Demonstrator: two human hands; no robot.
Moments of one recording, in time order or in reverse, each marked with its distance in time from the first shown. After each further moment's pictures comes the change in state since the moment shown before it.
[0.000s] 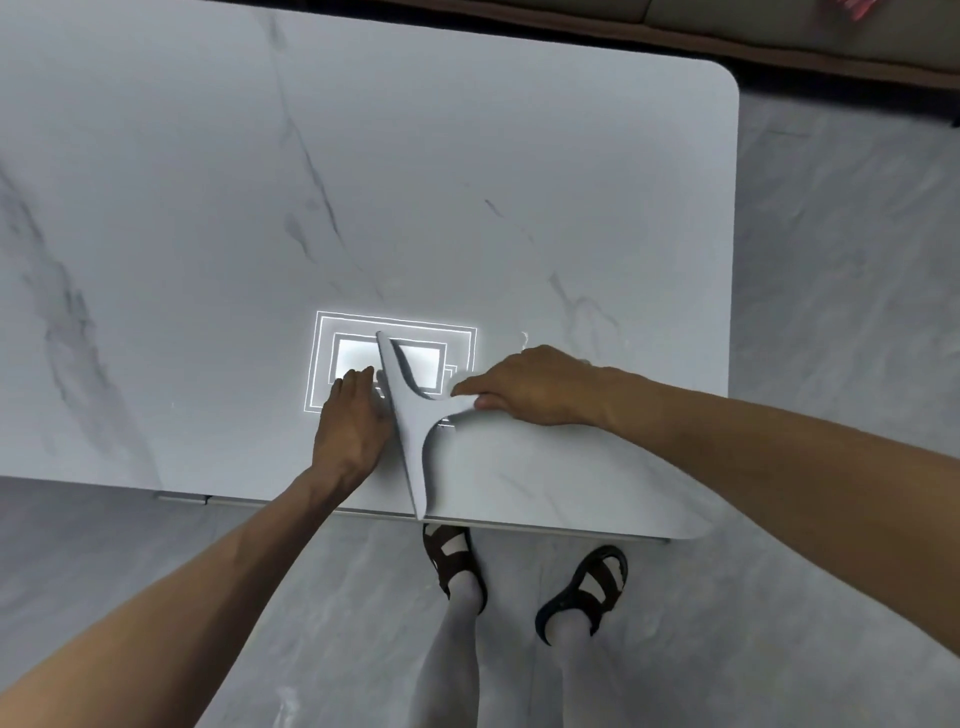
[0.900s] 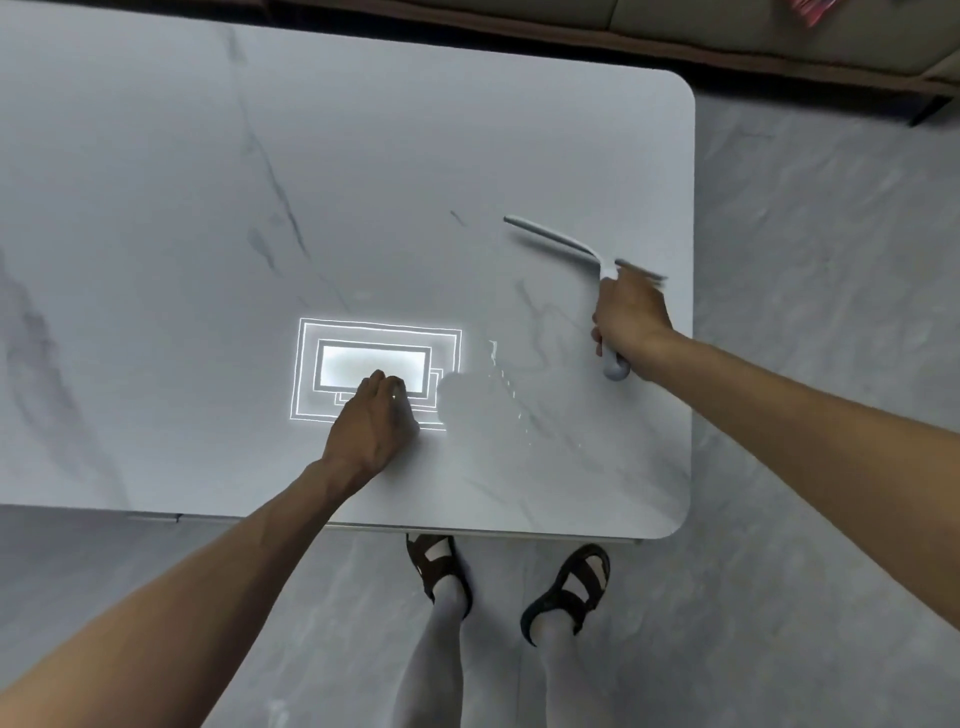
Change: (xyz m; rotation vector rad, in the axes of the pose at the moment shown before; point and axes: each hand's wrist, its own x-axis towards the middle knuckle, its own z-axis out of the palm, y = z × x) left_hand 0.011 0.051 0.015 -0.034 -0.153 0.081; right_hand -0.070 0.064 -0.055 1.039 0.639 1.090
